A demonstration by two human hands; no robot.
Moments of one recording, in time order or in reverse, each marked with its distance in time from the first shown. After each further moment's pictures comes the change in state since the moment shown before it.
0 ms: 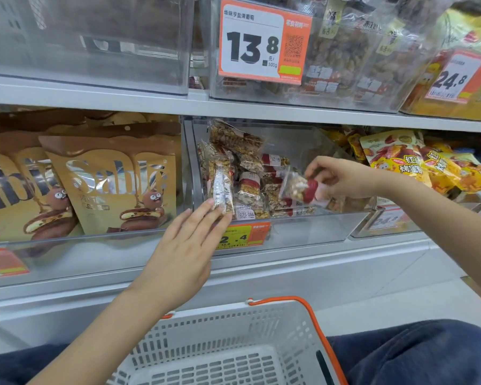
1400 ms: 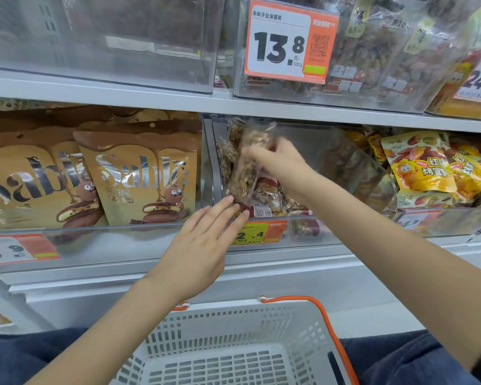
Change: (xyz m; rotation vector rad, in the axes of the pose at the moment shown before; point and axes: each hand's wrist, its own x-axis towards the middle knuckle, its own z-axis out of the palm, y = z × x) left_hand -0.002 -0.006 -0.002 -0.015 -0.001 0.011; right_hand 0.044 -0.148 0.064 0.812 0.334 0.014
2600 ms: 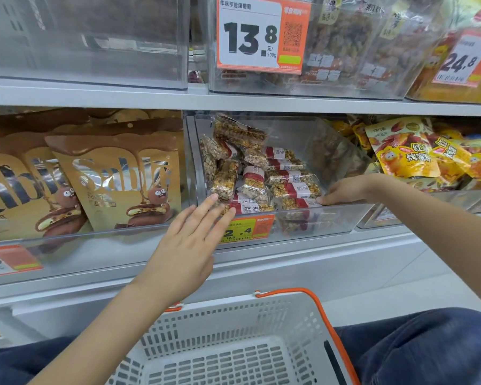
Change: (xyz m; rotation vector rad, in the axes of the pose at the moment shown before) left_hand 0.000 0.001 0.003 0.024 -0.033 0.008; right_hand 0.026 0.109 -0.155 -0.832 -0.333 0.597
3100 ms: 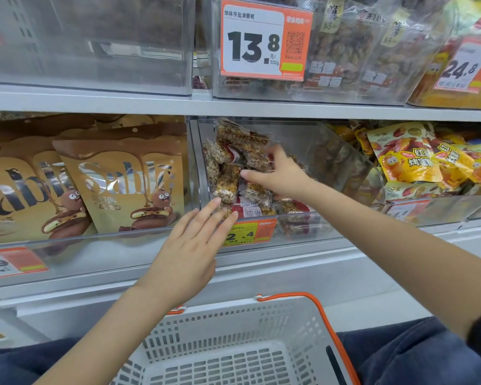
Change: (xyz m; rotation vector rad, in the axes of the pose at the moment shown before) left_hand -0.001 0.000 -0.002 -0.009 -0.002 -0.006; right_hand -0.038 -0.125 0.045 0.346 0.469 -0.476
